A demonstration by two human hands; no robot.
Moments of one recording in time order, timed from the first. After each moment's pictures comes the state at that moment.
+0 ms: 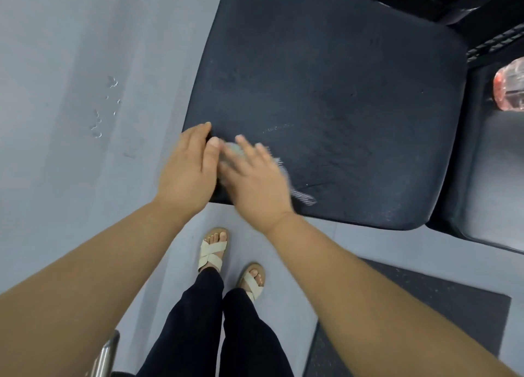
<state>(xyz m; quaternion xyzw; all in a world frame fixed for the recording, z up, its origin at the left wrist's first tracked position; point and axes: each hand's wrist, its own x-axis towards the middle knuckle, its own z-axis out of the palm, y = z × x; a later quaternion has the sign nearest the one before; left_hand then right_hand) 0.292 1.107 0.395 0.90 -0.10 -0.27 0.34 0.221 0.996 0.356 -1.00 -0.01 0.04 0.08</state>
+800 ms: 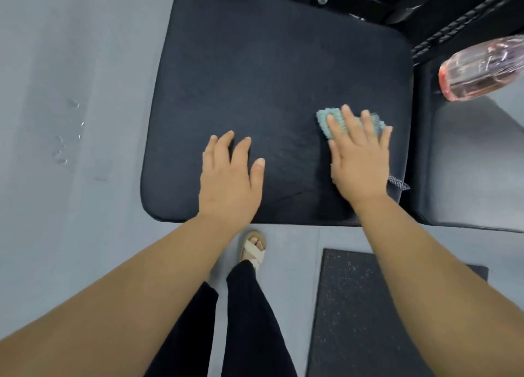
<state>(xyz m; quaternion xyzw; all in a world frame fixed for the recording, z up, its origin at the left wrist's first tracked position) 0.260 1.028 0.414 0.89 -0.21 -0.29 0.29 0.167 0.821 0.387 -0.97 0.25 0.06 -0.04</state>
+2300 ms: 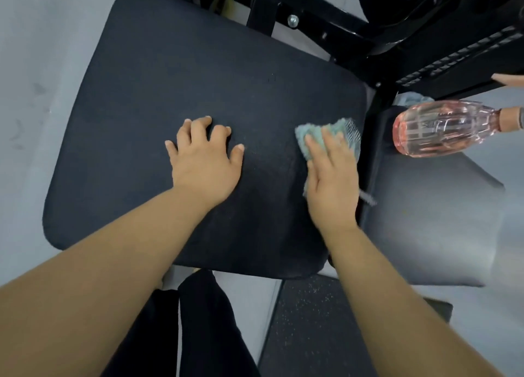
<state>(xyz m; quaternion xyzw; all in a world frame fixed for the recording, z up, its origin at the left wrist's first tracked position) 0.291 0.898 0.417 0.92 -0.14 -0.31 0.17 0.173 0.734 0.395 -0.97 0.21 -0.07 0.13</state>
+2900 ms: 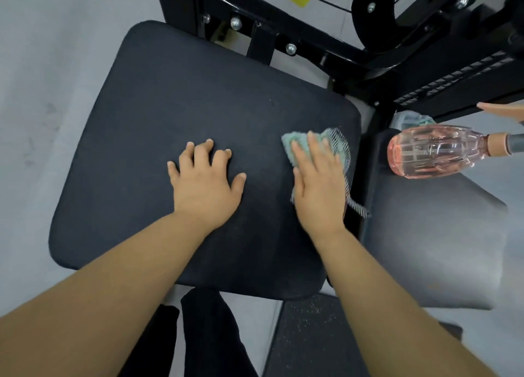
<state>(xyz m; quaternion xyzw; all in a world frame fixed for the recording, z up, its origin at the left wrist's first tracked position) 0.287 0.900 0.413 0.94 -0.16 -0.28 0.13 0.203 0.739 0.398 -0.97 0.21 -0.02 0.12</state>
